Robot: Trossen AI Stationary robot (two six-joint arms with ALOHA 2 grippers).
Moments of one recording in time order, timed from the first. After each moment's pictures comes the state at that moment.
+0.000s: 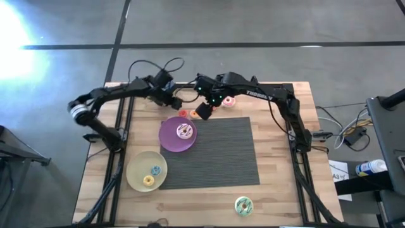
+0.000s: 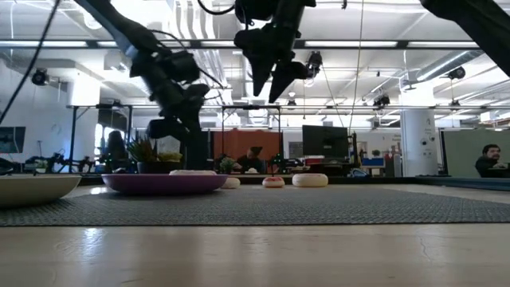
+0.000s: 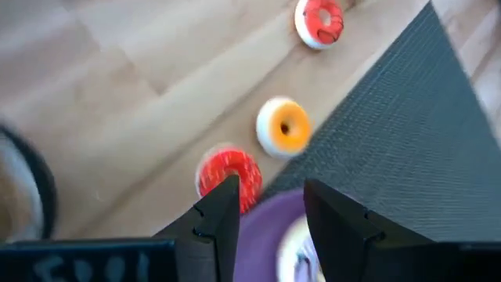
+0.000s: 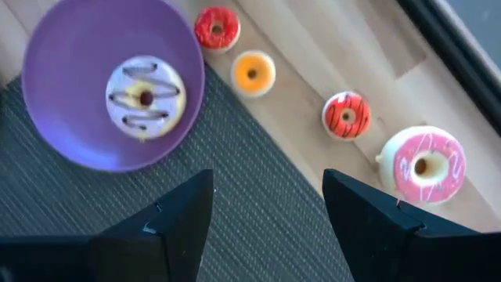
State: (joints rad) left arm 0.72 1.52 1.01 -0.49 0.34 -0.30; right arm -0.27 2.11 2.17 -1.28 0.06 0.40
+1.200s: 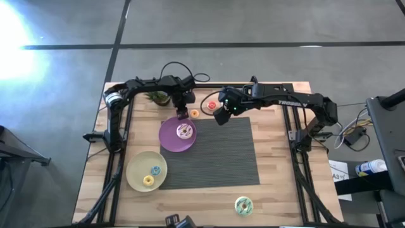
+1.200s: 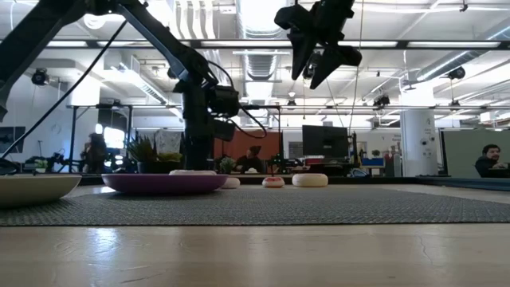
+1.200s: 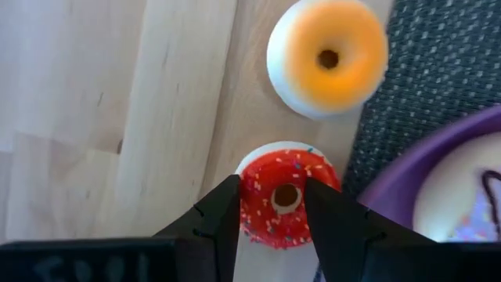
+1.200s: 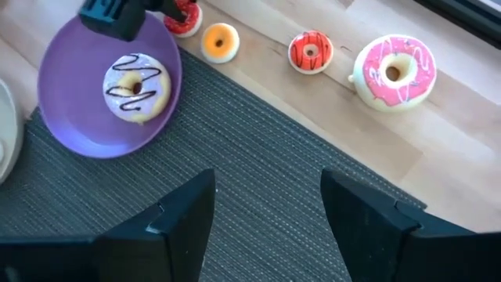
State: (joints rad) left arm 0.61 1.95 1.39 -0.85 0.13 0.34; right arm -0.19 1.65 1.58 -1.04 0.16 0.74
